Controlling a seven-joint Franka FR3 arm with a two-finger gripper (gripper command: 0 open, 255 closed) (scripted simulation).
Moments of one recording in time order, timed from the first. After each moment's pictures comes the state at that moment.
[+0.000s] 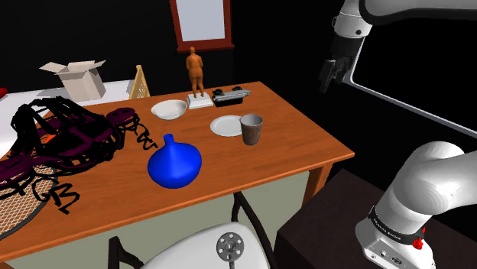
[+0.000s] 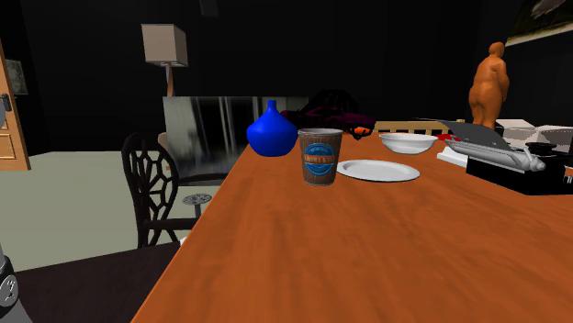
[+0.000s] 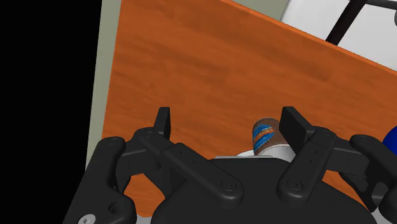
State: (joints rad) arm -0.02 -0.80 -0.03 -2.32 -0.09 1.65 -0.03
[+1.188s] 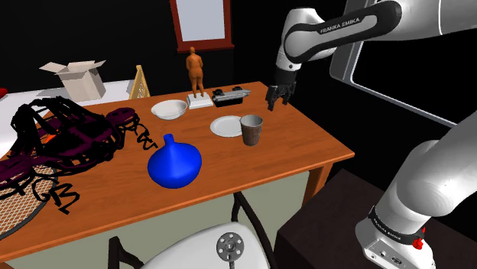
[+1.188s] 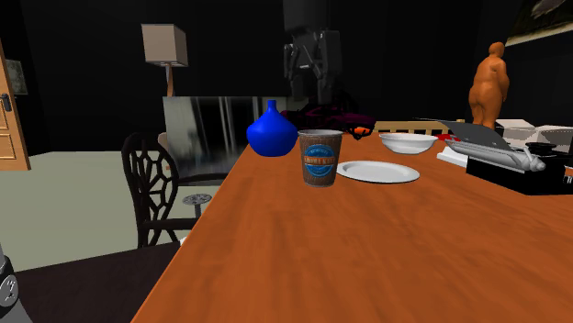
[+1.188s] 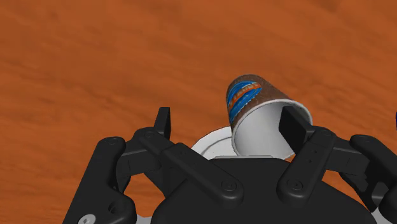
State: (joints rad) arm 0.06 -0.28 -0.04 -2.22 0.06 2.04 -0.04
